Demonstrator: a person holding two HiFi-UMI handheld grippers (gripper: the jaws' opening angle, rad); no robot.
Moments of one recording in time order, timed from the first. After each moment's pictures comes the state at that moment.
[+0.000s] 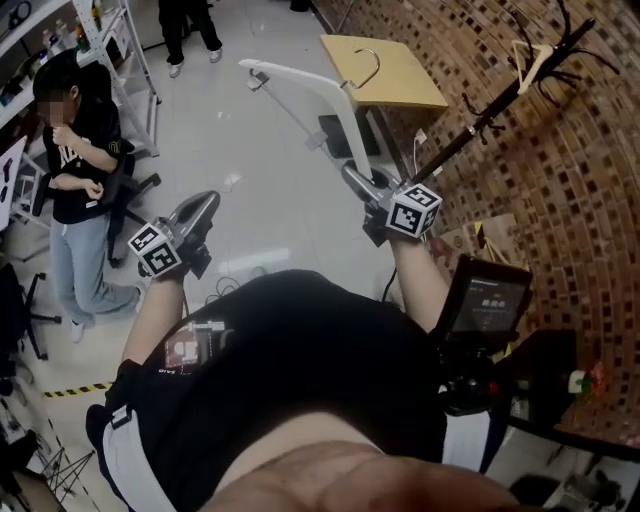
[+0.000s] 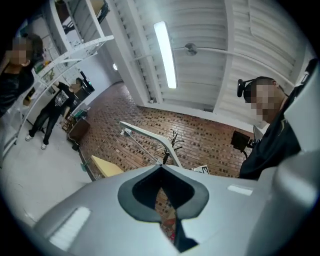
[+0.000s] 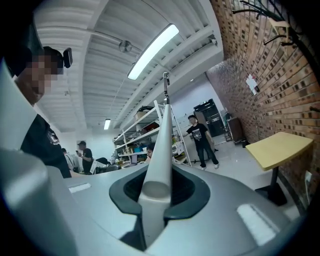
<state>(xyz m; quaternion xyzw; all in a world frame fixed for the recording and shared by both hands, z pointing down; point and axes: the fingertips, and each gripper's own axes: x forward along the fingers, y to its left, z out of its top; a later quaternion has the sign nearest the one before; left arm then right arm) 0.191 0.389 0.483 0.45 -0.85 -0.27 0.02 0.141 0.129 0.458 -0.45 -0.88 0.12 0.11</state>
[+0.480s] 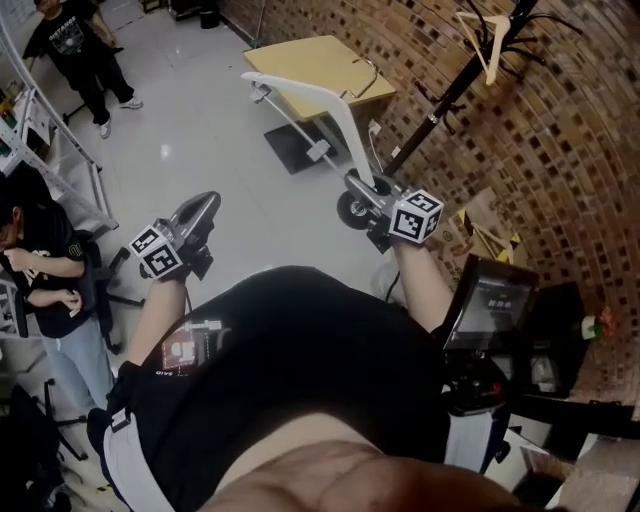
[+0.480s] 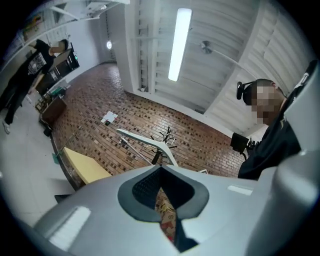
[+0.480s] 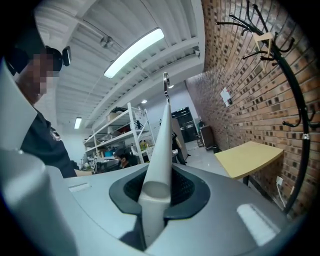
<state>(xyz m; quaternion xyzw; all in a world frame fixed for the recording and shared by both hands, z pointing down) -0.017 0.319 0.477 0.58 -0.77 -0.28 0.03 0.024 0.048 0.468 -0.31 -0.94 0.12 0.10</state>
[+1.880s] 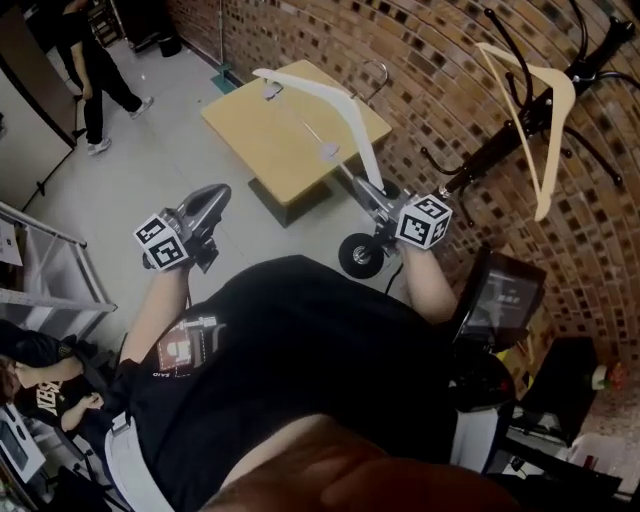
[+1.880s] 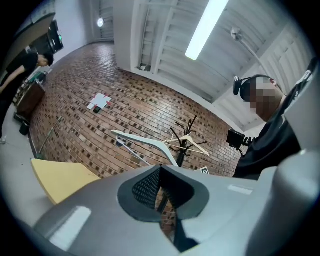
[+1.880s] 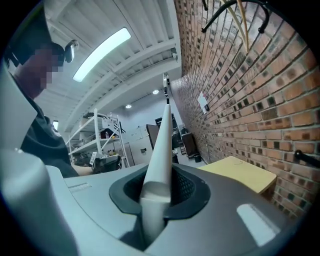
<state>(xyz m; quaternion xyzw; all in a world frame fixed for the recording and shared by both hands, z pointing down) -0.409 0.057 0.433 0.65 -0.72 -0.21 0.07 -0.322 -0.193 0.456 -0.23 -0.96 0.14 0.08</state>
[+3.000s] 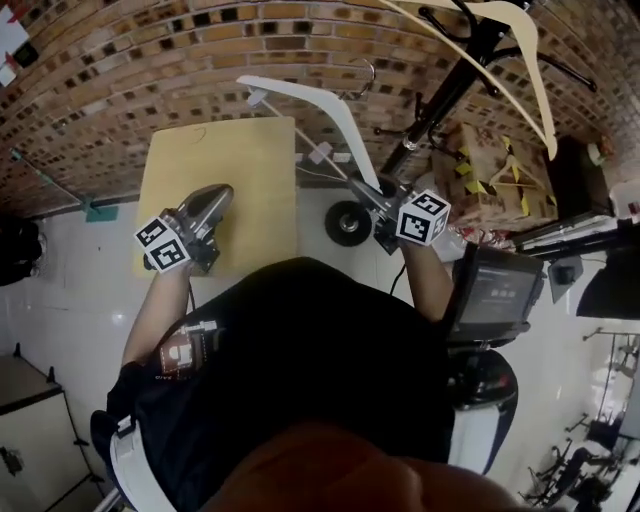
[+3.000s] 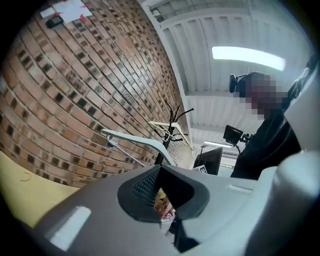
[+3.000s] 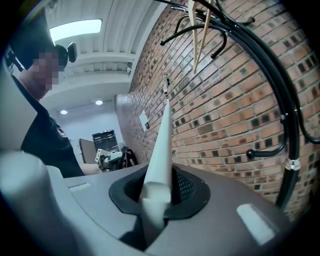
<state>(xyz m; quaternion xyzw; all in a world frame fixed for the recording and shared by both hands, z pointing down) -0.629 -0.221 0.441 0.90 -0.37 -0.14 0.17 -0.401 -0.301 0.479 0.16 -0.96 0.20 0.03</state>
